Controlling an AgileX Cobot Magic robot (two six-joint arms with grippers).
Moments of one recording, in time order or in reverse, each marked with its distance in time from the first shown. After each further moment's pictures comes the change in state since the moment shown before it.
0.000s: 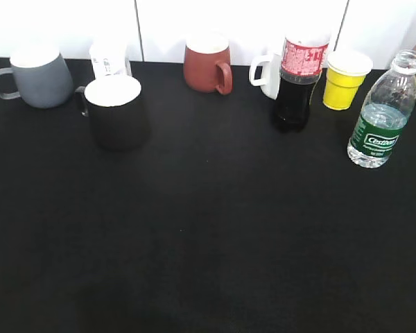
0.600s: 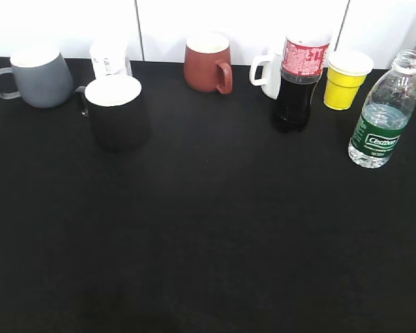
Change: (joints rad) left arm 0.229 0.000 0.000 0.000 -0.002 0.000; right arm -0.085 0.000 0.000 0.000 -0.001 0.001
